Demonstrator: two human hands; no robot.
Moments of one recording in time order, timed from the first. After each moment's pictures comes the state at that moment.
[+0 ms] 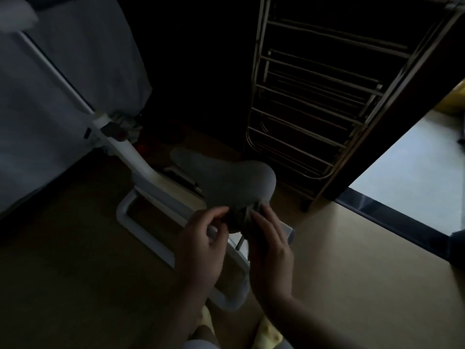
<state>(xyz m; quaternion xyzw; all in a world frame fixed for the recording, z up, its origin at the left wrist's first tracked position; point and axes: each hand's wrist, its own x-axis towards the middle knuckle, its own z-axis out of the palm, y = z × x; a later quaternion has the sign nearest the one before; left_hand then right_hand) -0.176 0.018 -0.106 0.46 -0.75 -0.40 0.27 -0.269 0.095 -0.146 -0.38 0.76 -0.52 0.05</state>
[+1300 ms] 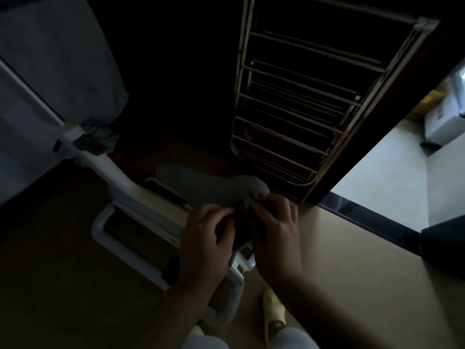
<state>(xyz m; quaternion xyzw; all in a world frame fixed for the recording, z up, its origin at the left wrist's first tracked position) -0.204 -0.022 -0.114 0.39 -0.80 -0.36 0.28 -0.315 0.059 -0.120 -0.44 0.85 -0.30 -0.04</state>
